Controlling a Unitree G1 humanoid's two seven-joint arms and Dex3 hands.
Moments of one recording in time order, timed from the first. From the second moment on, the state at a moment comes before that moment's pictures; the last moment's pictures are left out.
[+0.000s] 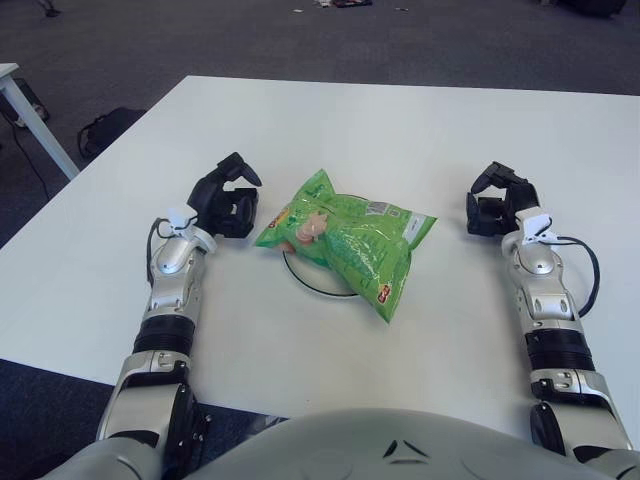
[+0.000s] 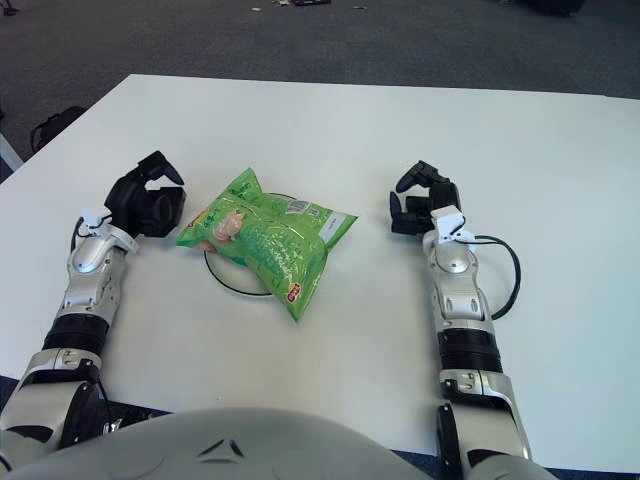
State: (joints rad) left arm -0.25 0.24 0.13 0.49 -0.27 -0.48 -0.45; right arm -0.20 -0.28 -0.14 0.24 -0.04 0.00 -0.05
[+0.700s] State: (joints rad) left arm -0.24 0.24 0.13 0.46 -0.27 -0.41 -0.41; right arm -0.20 -0.26 -0.18 0.23 0.06 0.04 -0.03
